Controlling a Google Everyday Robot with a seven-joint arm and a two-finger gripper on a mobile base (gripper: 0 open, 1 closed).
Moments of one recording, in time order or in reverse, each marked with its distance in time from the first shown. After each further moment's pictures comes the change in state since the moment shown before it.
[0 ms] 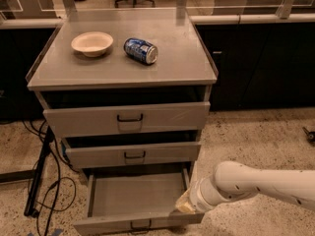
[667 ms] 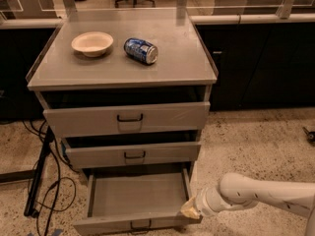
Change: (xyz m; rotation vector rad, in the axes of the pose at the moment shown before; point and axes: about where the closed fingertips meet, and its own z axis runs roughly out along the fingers) arm 0.059 -0.042 0.069 -0.017 -0.053 0.065
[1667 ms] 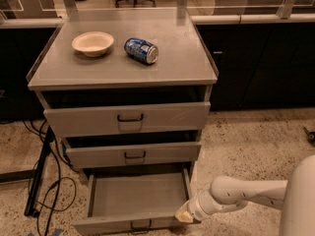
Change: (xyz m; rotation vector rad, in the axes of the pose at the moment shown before) arm 0.015 0.000 0.043 -0.057 0.025 0.059
